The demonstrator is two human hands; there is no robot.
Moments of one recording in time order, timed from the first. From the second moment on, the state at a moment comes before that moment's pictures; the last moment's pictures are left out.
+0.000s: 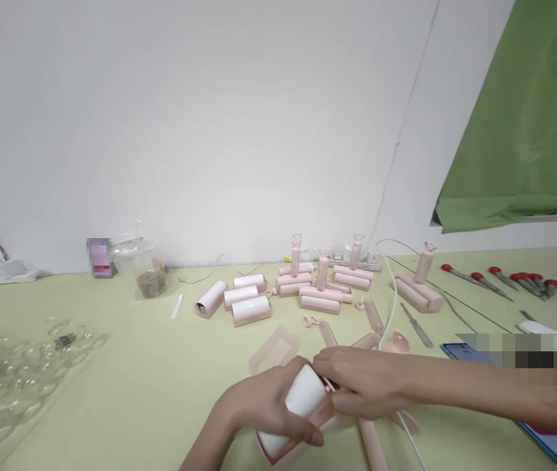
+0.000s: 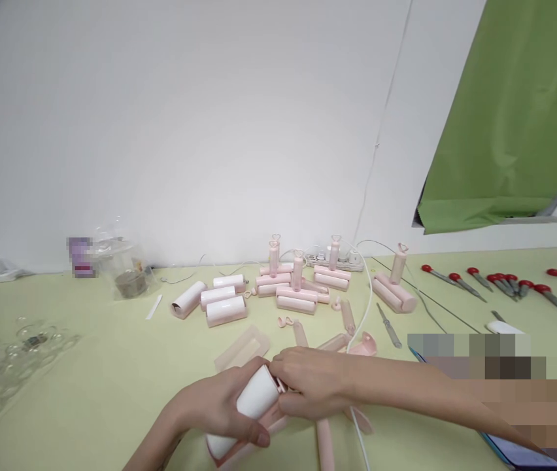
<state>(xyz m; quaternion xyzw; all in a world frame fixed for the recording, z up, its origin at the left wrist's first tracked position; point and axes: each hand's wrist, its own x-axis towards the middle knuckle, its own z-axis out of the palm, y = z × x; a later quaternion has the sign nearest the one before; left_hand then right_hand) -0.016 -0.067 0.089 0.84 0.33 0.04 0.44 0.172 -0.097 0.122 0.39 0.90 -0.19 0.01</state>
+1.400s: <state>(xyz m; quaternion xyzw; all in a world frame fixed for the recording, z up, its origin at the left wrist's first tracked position) -0.044 -0.003 0.035 0.65 0.33 0.29 0.62 0.192 -0.062 0.094 0.43 0.52 -0.53 -0.52</state>
